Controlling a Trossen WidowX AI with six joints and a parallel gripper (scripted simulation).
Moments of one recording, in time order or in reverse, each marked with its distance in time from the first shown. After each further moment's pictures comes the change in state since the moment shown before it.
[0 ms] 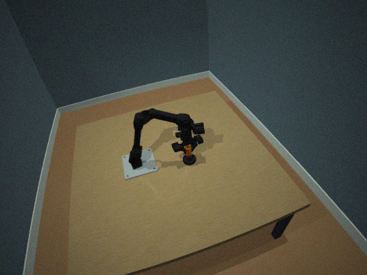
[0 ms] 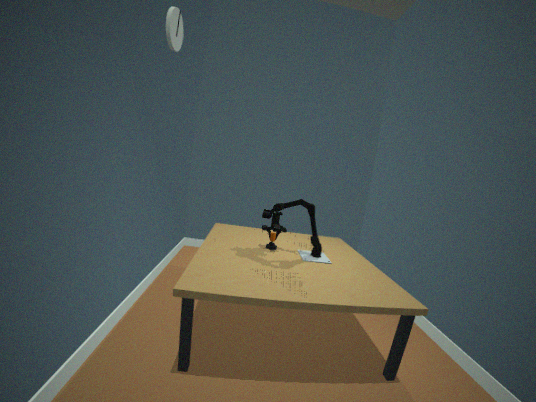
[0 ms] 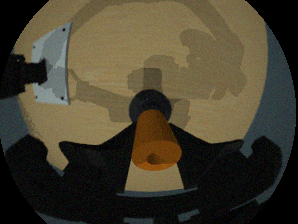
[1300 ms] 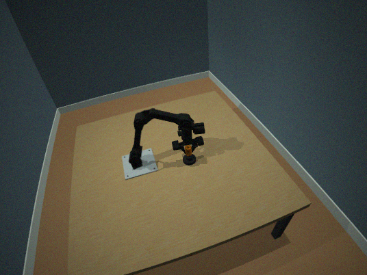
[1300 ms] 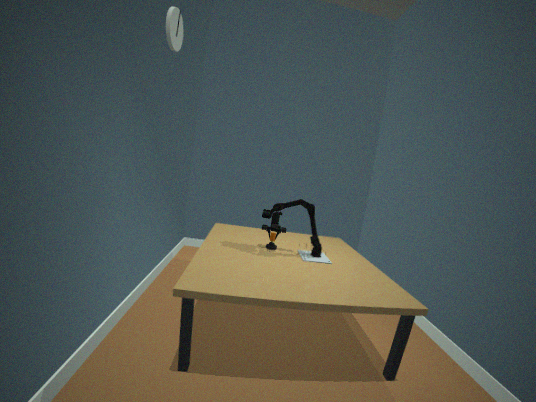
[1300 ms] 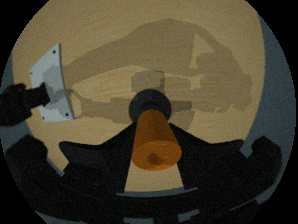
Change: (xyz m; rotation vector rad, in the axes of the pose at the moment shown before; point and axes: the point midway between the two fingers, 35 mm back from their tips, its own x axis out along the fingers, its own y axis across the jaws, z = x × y) arm -0.001 -0.001 0.000 0.207 -0.001 0.004
